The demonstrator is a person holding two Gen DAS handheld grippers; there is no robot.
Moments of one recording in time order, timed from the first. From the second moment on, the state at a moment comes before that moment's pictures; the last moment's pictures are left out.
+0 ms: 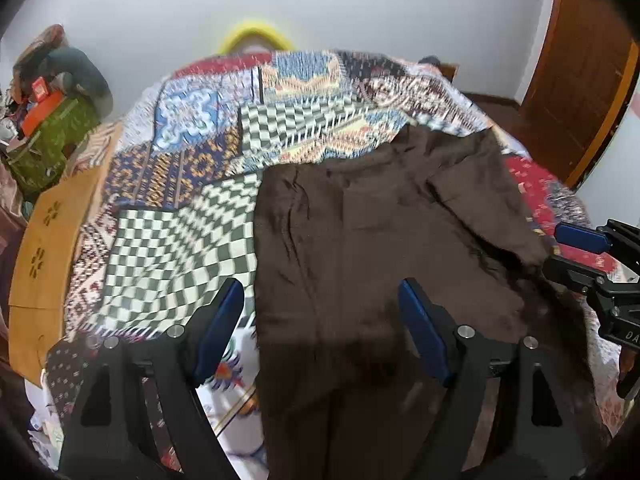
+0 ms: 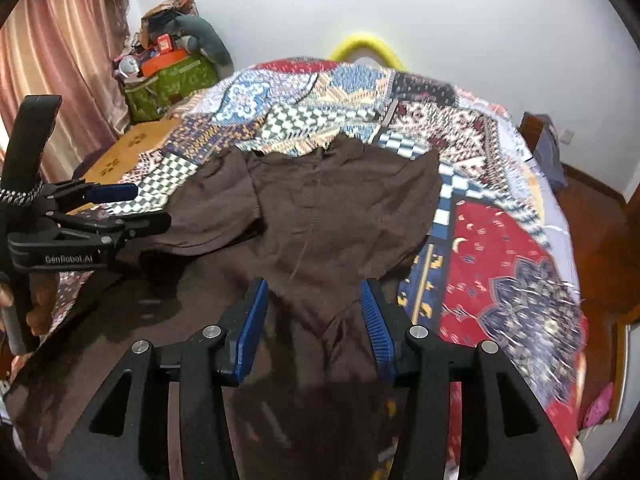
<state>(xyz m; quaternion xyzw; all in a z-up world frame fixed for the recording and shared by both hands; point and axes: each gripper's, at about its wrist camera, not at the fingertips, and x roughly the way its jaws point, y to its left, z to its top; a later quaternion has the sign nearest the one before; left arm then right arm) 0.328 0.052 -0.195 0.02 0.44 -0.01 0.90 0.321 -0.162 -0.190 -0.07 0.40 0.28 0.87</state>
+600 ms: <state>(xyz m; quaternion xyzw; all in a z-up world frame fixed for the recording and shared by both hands) 0.197 0.091 -0.175 -0.01 0.46 -0.01 0.89 0.216 -0.214 -0.162 -0.06 0.39 0.27 0.88</state>
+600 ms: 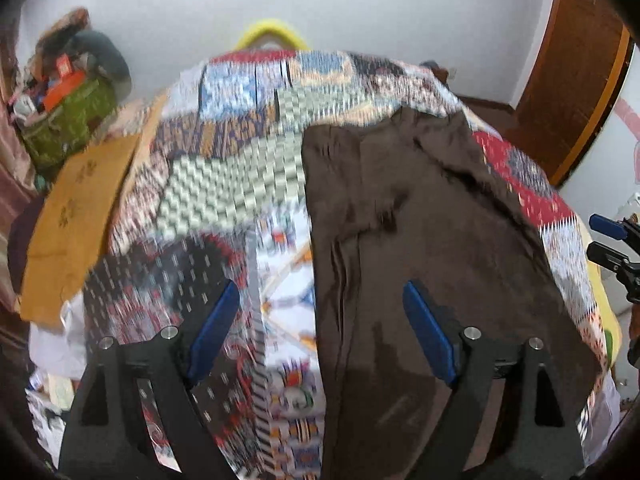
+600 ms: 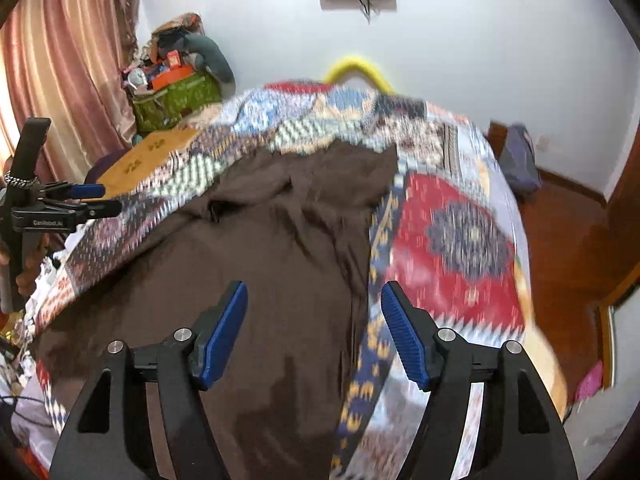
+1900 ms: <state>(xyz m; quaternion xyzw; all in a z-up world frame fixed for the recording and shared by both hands) 0.252 0.128 -0.193 -0.07 0.48 0.01 0.88 0.261 -0.220 -0.190 -0.03 0.41 0.23 0.88</state>
